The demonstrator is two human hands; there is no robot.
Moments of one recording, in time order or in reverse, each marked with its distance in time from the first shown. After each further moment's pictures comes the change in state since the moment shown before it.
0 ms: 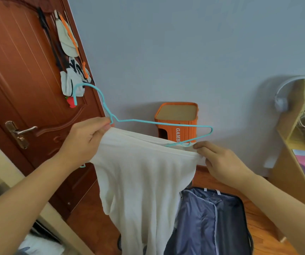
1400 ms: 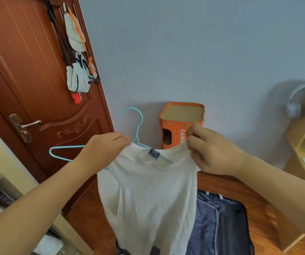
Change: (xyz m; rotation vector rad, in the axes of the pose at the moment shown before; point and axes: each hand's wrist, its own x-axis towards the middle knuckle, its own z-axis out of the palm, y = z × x) left_hand -0.018 -0.044 0.055 0.451 -0.180 0.320; right_hand 0.082 -0.021 -0.032 0.111 0.033 -0.319
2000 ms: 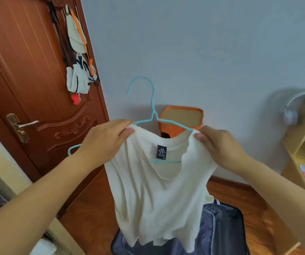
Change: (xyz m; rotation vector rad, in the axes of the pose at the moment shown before) left_hand 0.040 0.015 -0.037 -0.266 -0.020 -0.428; right_hand -0.011 0.027 0.005 0.122 0.049 0.542
